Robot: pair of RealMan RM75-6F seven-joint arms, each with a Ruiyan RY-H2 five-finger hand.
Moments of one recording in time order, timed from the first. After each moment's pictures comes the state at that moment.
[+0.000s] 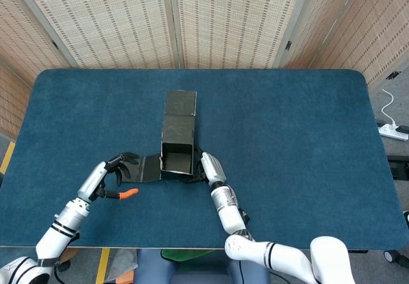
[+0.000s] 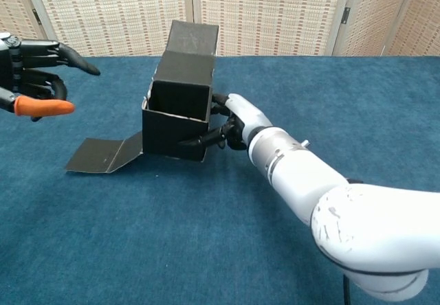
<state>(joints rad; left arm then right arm) -0.48 -1.28 -0.08 -1.62 1.53 1.18 -0.77 0.80 -2.12 0.49 -1.17 -0.91 0.91 0.06</state>
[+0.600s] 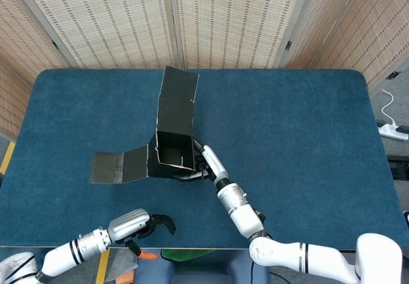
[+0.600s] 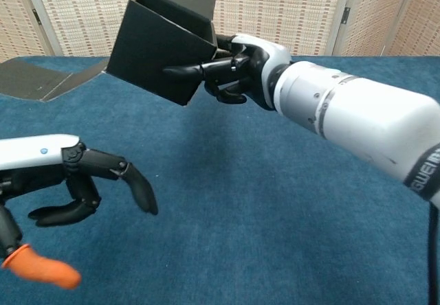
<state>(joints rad) -0.63 -1.27 0.13 -1.62 1.96 1.07 -0.80 0.68 -1.82 0.53 -1.71 -0.86 0.86 0.18</state>
